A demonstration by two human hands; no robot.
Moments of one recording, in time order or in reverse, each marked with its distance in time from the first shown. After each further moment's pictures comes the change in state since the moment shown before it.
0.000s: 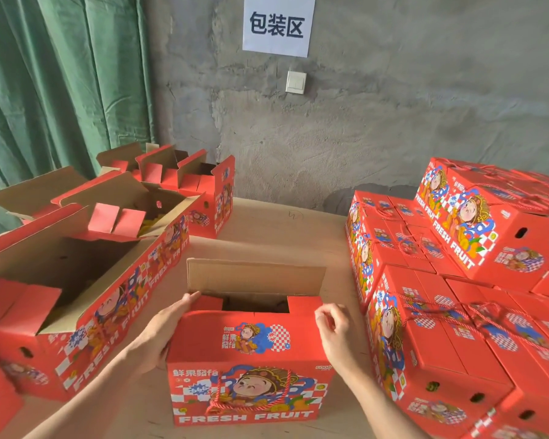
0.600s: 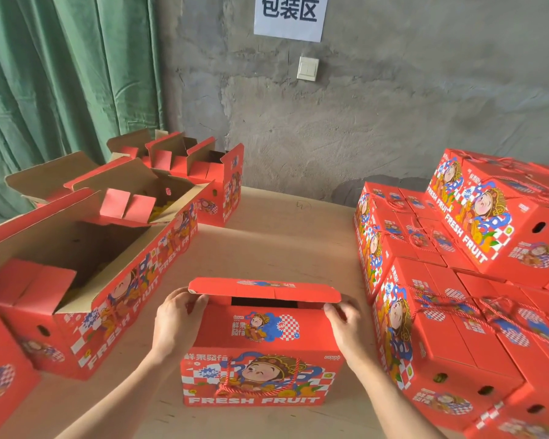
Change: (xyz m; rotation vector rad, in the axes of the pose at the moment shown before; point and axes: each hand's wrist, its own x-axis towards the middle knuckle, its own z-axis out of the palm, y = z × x) left_hand -0.002 -0.024 0.011 0.753 0.524 0.509; right_hand 0.000 0.003 0.000 0.110 -0.047 0.114
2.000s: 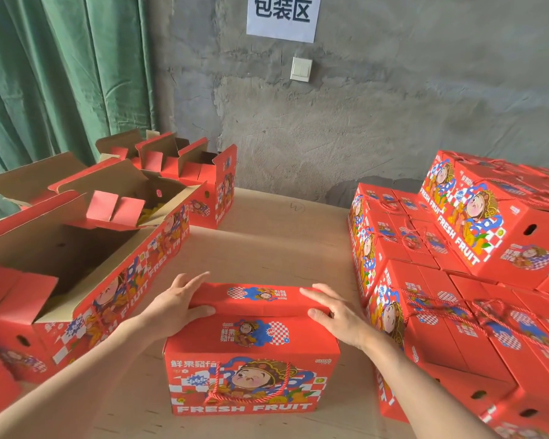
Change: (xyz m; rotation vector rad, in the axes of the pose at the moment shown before) left_hand 0.056 -0.007 -0.003 0.407 -0.612 0.171; right_hand 0.048 0.008 -0.022 -0.425 -0.582 -0.237
